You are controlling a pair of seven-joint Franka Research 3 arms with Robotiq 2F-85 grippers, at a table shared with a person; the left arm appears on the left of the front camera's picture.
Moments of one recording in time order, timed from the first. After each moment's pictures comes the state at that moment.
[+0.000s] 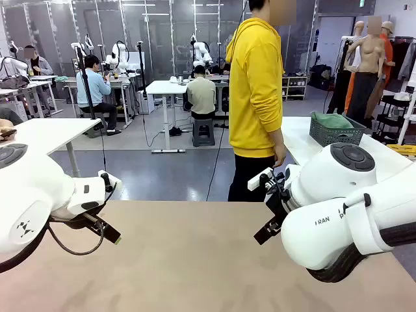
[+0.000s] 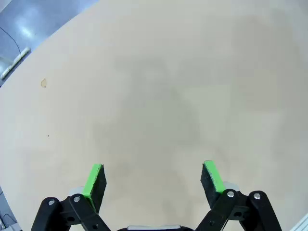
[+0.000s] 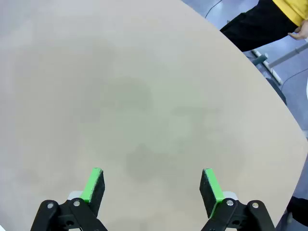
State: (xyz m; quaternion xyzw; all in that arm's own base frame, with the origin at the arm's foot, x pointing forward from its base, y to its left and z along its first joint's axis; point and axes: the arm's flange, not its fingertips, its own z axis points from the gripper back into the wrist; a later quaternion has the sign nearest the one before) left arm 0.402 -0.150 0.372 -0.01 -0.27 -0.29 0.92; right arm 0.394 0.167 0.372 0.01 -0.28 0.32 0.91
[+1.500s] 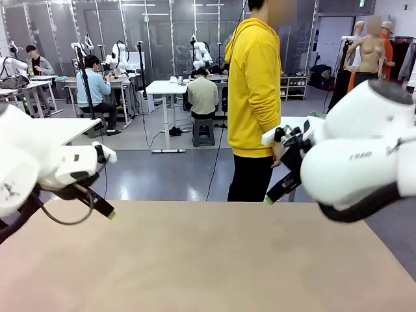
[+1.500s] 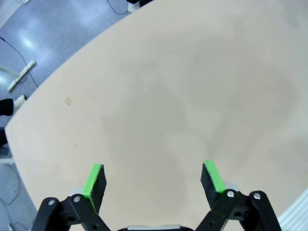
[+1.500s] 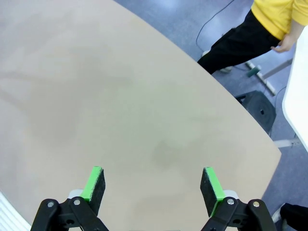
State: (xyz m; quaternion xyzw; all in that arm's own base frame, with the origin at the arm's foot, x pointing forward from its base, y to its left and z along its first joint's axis) left arm 0.404 -0.141 0.453 -0.01 -0.28 -0.31 0.91; right arm 0.407 0.135 0.484 0.03 -0.30 0.33 0.90
